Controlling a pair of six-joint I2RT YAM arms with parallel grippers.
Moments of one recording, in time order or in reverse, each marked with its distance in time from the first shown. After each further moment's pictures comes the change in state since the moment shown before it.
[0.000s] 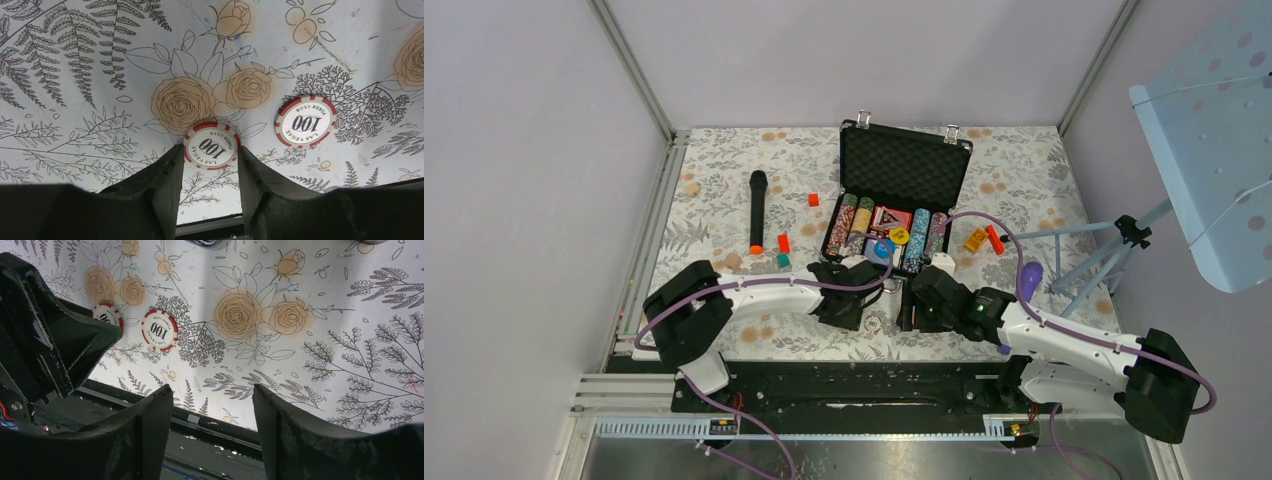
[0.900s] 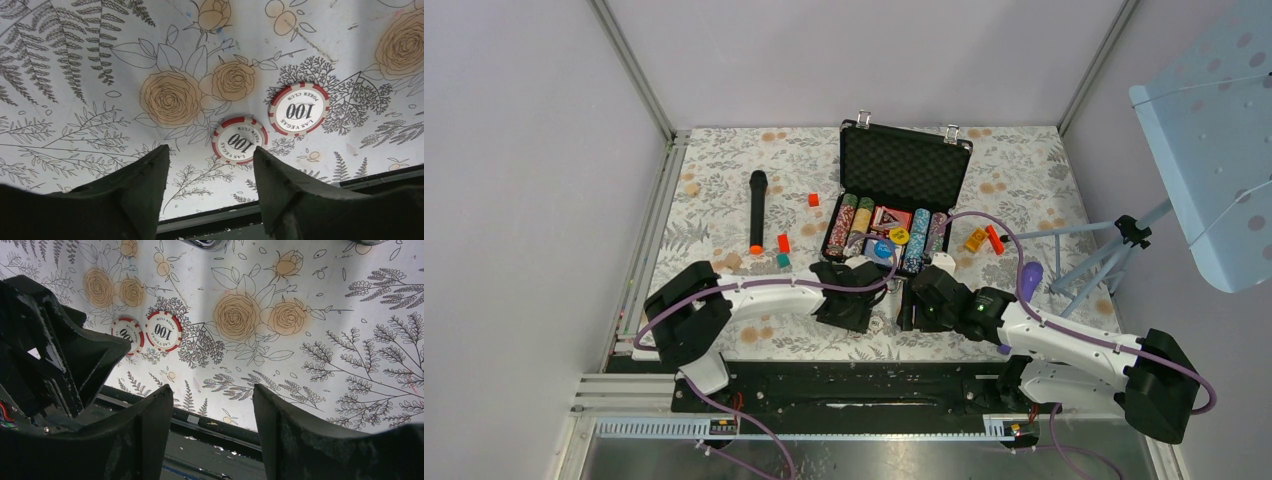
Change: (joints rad) left arm -0.018 0.000 0.030 -0.027 0.002 0.002; right arm -0.005 0.000 0.000 0.000 0.000 0.000
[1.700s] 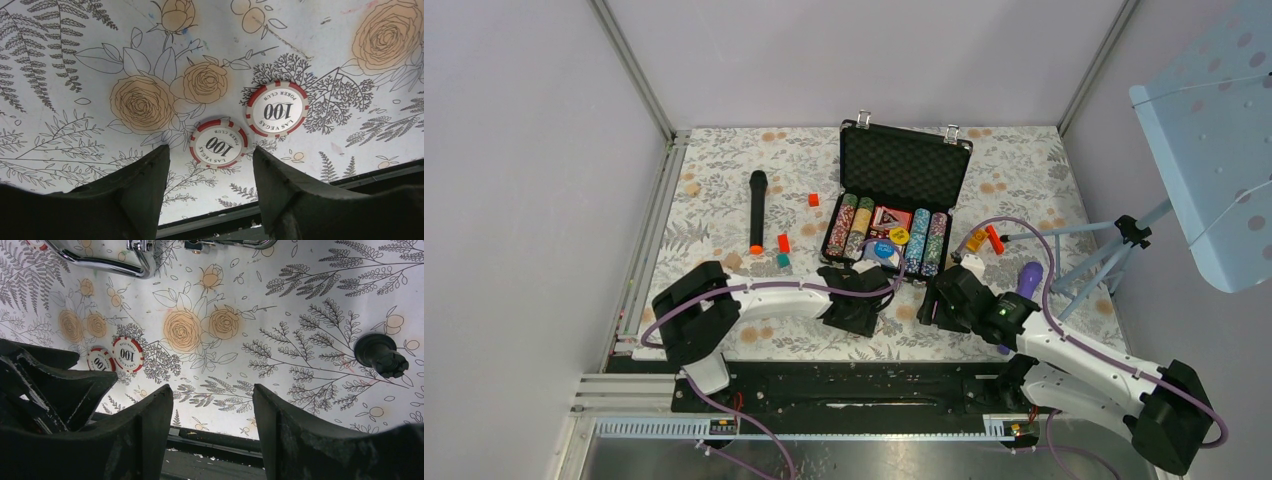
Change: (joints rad) left arm -0.036 0.034 0.013 0.037 0.005 0.002; right arm -0.137 -0.156 -0.082 -0.066 0.026 0.048
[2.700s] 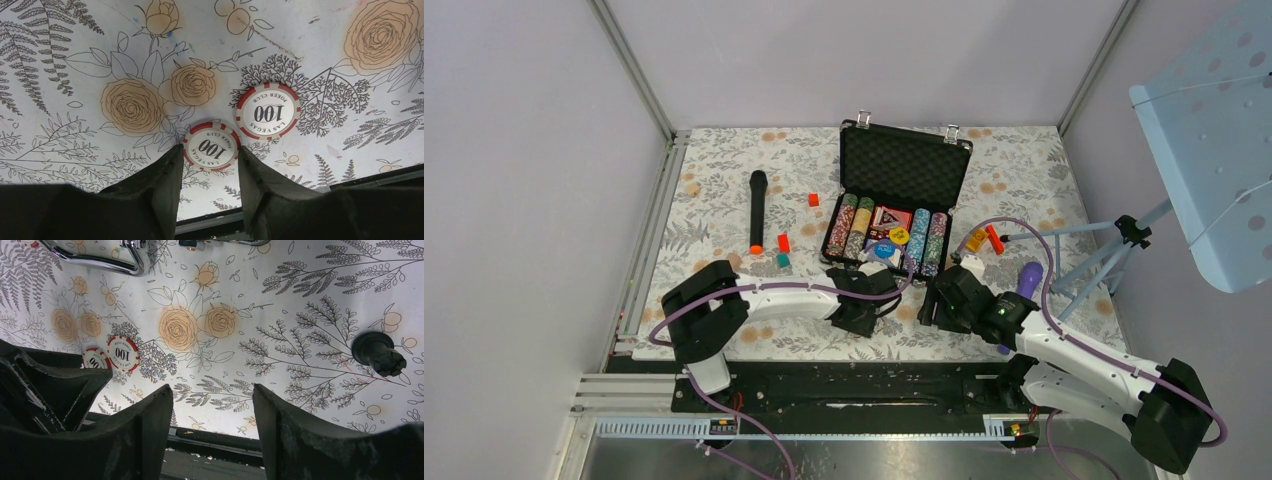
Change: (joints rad) left arm -0.031 0.046 0.048 -0.031 -0.030 0.006; right arm -0.001 0.010 0.000 -0.008 -0.001 -0.002
